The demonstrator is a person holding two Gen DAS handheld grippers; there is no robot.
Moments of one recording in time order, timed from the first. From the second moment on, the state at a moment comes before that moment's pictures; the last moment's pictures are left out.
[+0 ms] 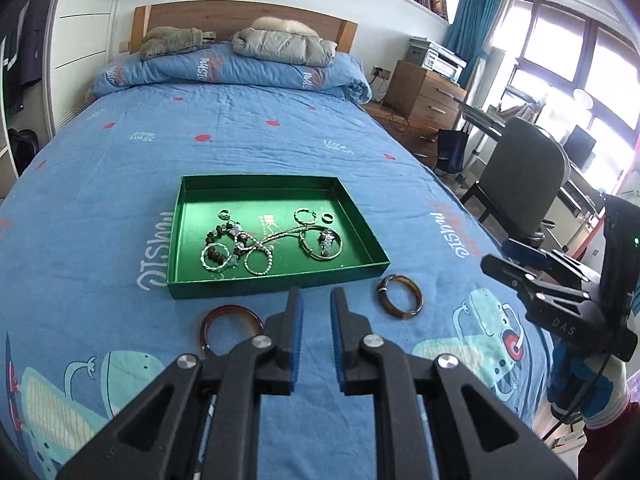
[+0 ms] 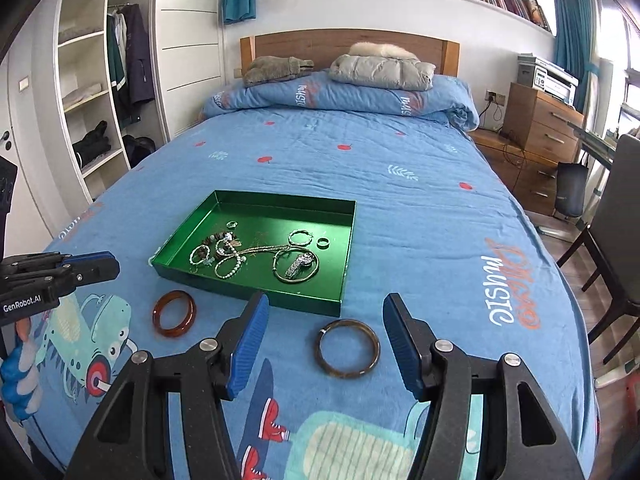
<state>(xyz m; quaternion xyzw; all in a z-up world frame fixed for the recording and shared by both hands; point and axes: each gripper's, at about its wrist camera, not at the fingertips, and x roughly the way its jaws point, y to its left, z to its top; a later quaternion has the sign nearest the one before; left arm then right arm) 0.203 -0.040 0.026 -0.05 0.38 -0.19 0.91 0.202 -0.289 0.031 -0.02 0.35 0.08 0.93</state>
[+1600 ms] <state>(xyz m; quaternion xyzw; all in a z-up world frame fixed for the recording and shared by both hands) 0.120 0.044 0.029 -0.05 0.35 -0.06 0.93 0.096 -0.298 0.032 -0.01 0.32 0.06 0.94</state>
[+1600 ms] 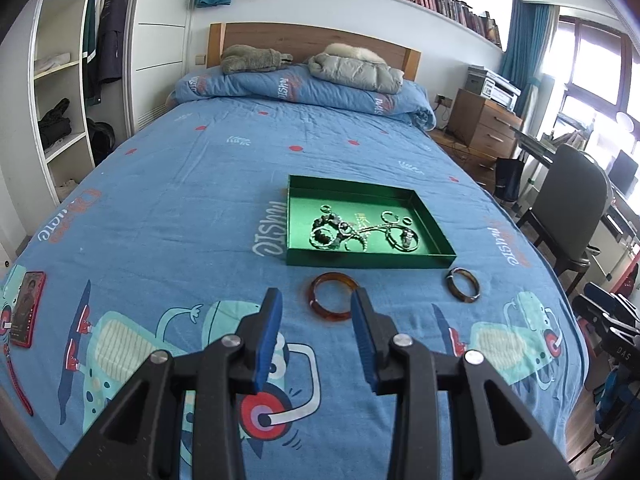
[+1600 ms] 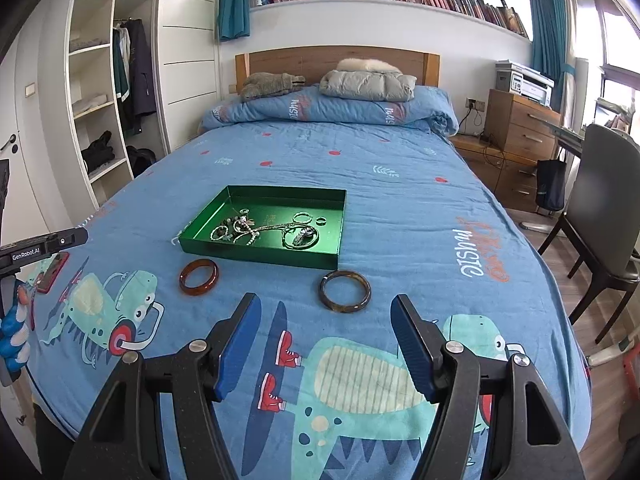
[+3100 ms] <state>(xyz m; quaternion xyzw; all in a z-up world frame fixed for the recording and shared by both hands) 0.281 0.001 -0.130 -0.03 0.46 -0.05 0.88 0.276 -0.334 -0.119 0.04 0.43 0.04 0.90</state>
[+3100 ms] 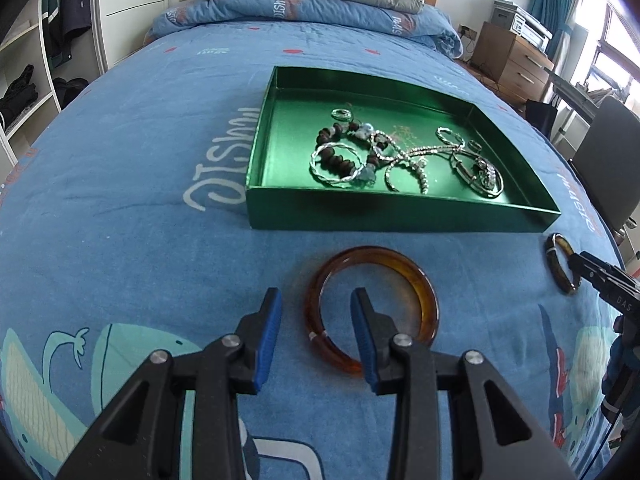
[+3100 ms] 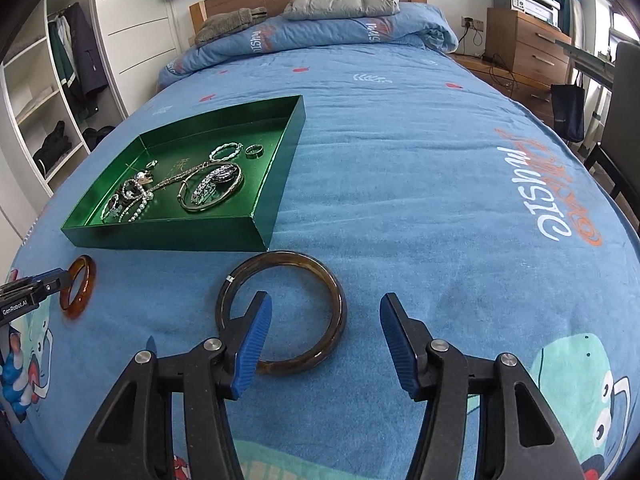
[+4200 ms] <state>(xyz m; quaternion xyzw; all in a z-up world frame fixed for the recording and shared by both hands) 0.269 -0.009 -0.139 0.01 0.44 -0.05 0.90 0.272 -0.316 -0.128 0.01 0.42 0.05 0.90</state>
